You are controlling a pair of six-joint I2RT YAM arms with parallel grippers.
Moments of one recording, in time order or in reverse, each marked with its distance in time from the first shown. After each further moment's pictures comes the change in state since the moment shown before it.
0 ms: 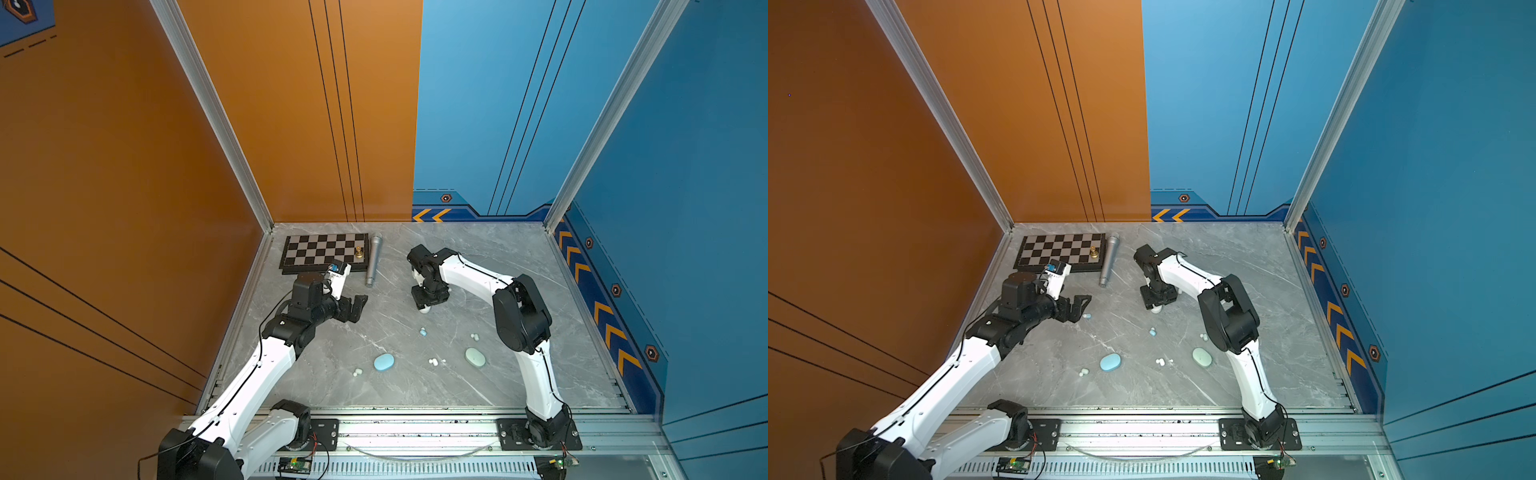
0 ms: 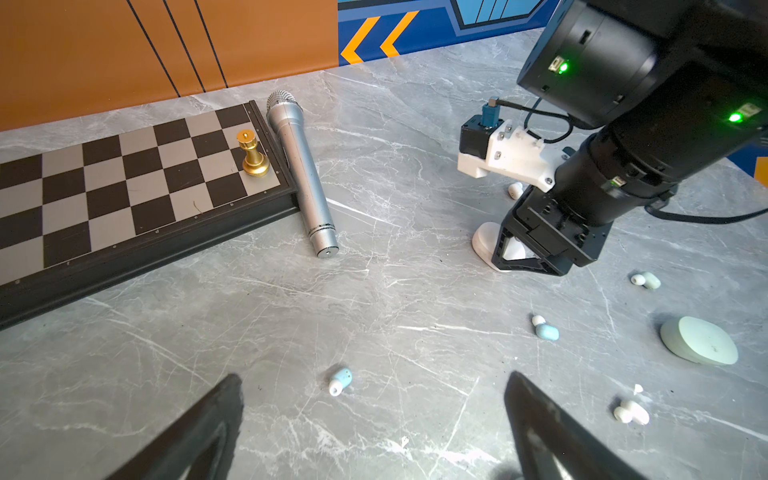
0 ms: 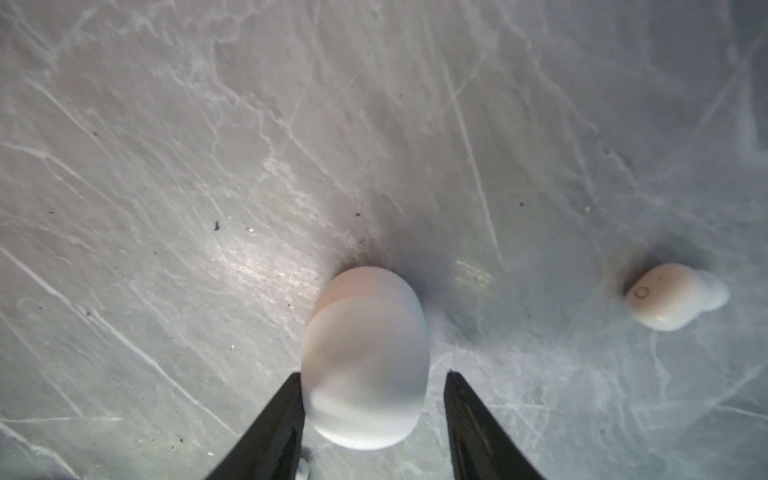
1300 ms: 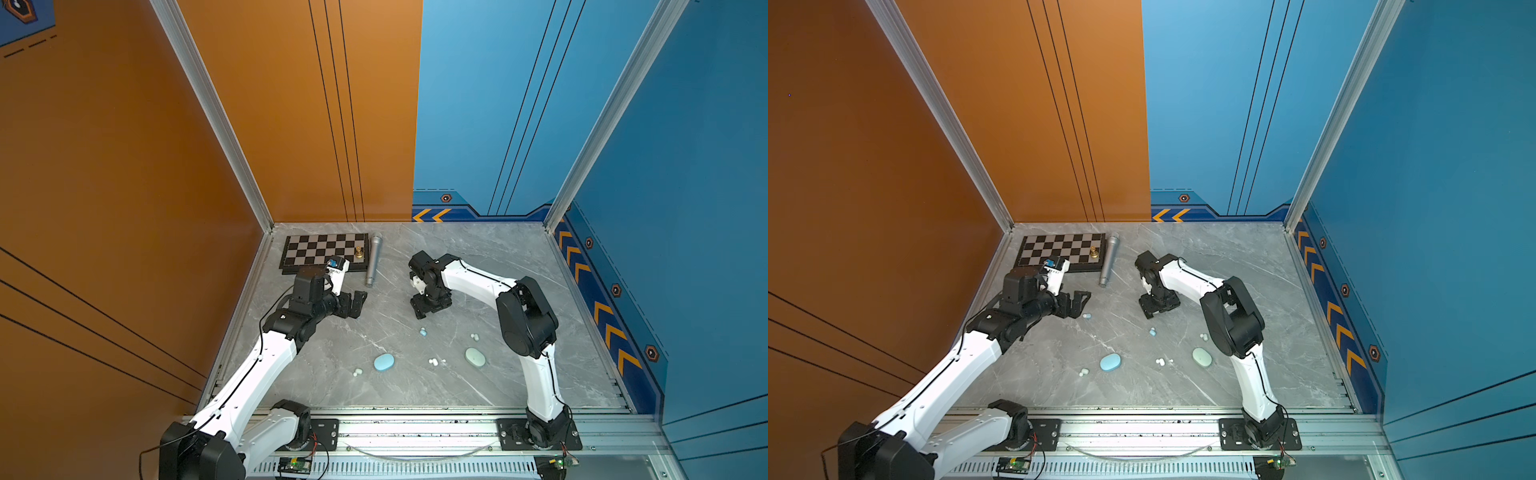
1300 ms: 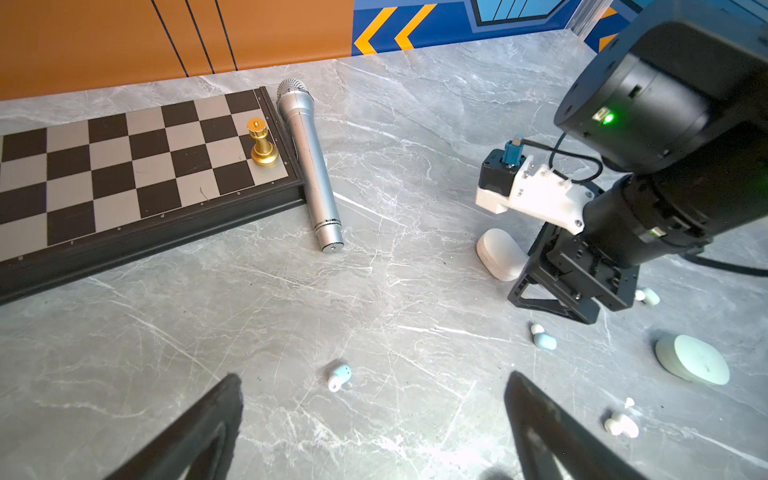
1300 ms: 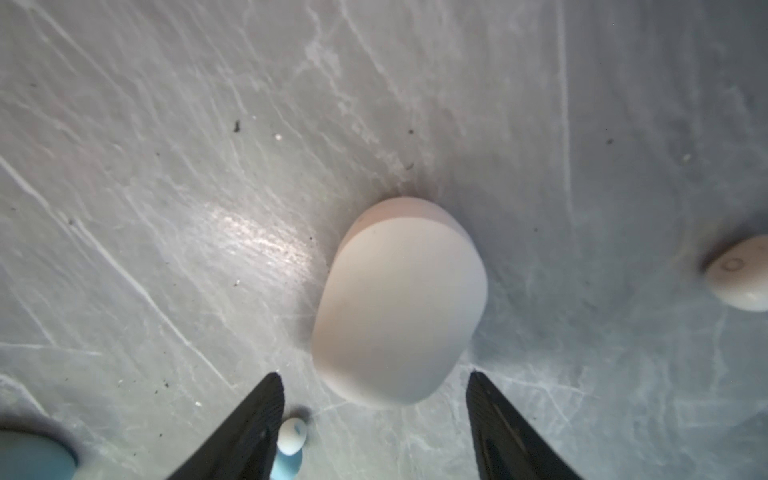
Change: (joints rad) left arm 0.000 0.032 0.055 -0.049 -0.023 -0.044; right arm -0.001 -0.079 -0.119 0.025 -0.055 -0.101
